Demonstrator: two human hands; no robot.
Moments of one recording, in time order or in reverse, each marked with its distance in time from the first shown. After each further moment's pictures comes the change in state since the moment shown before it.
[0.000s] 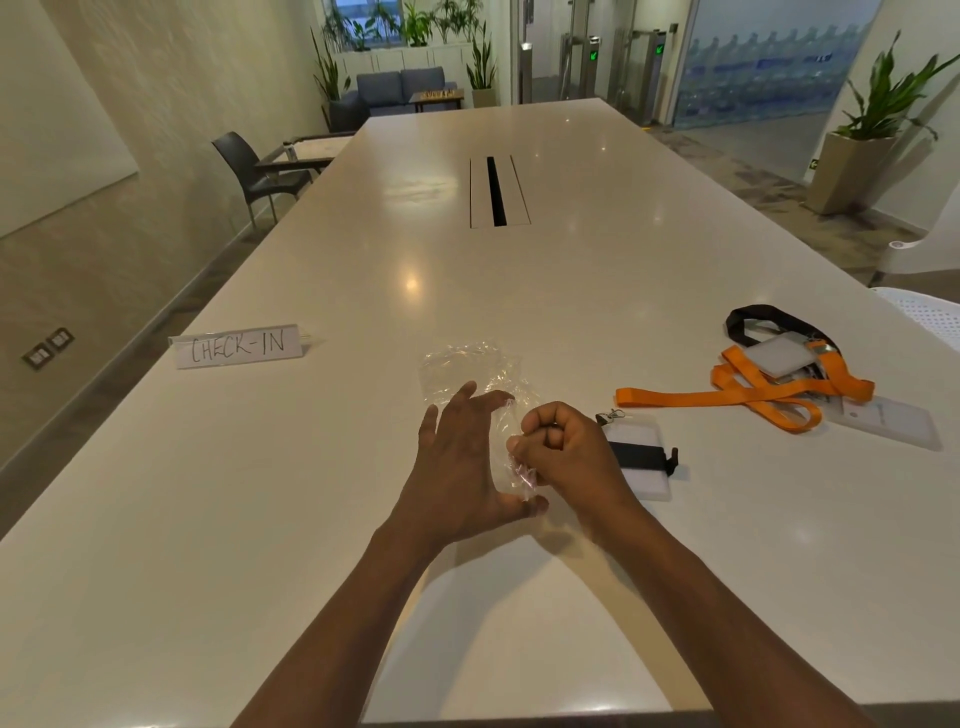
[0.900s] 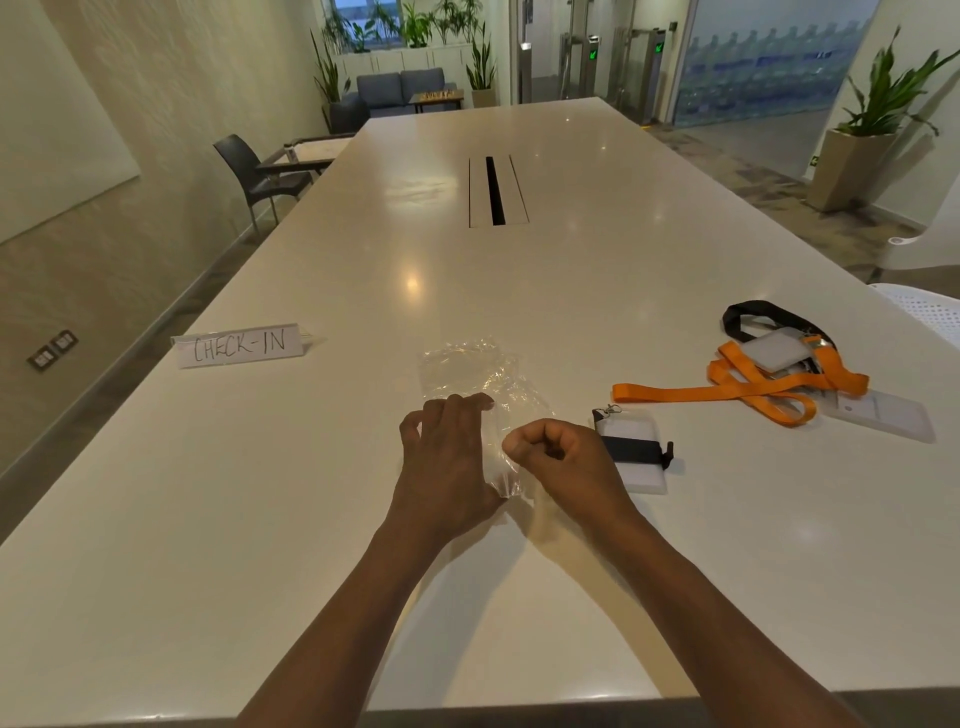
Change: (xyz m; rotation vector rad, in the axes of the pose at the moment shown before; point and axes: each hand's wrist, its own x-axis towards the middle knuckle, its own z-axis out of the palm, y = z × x) left_hand -0.005 0.000 0.002 0.287 0.098 -0.040; right_hand -0.012 0.006 -0.003 -0.158 0.004 -0.060
